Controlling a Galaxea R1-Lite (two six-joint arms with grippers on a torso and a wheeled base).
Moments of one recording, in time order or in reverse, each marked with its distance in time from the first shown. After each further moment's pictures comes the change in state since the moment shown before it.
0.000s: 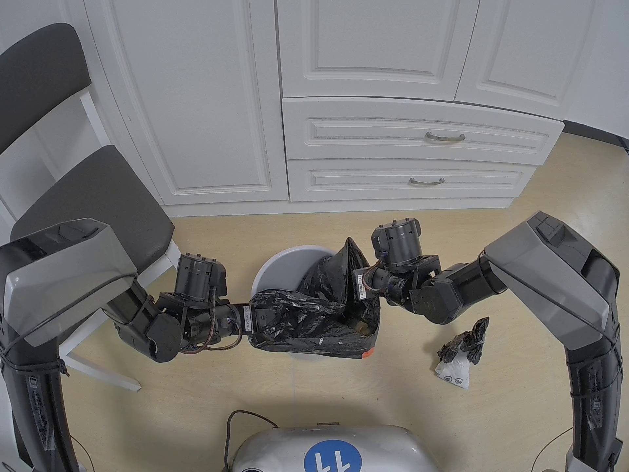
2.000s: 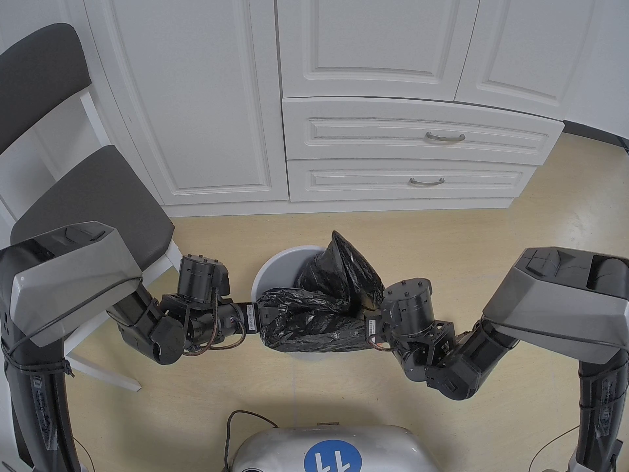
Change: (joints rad) left arm -0.004 0.023 -0.002 -0.056 -0.013 -0.005; right arm 0.122 -0.091 0.530 -0.505 -0.265 0.106
